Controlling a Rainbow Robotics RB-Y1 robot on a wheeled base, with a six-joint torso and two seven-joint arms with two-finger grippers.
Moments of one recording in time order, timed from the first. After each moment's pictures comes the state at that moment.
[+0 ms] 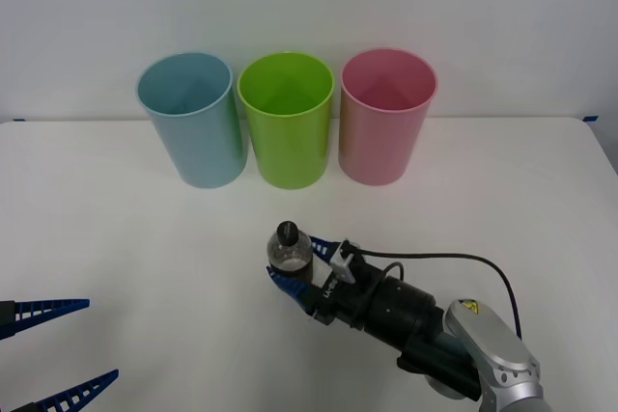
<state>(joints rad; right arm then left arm) -0.13 -0.14 0.31 -1.21 1.09 -0.78 0.52 0.60 0.58 0.46 -2.01 -1.23 -1.26 0.19</state>
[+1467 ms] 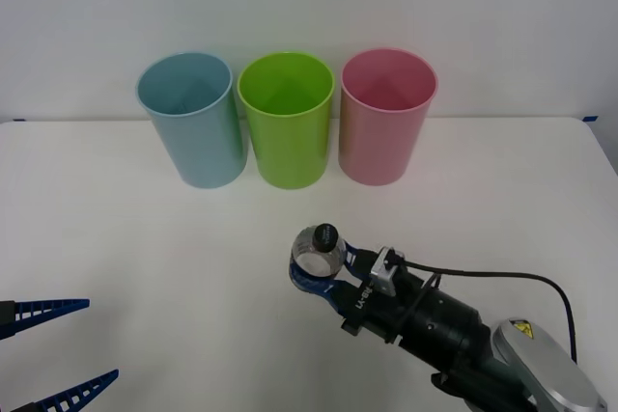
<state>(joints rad) 0.07 -0.28 0.32 -1.57 1.02 -0.77 0.47 0.60 0.58 0.46 -2.01 -1.23 -1.26 0.19</state>
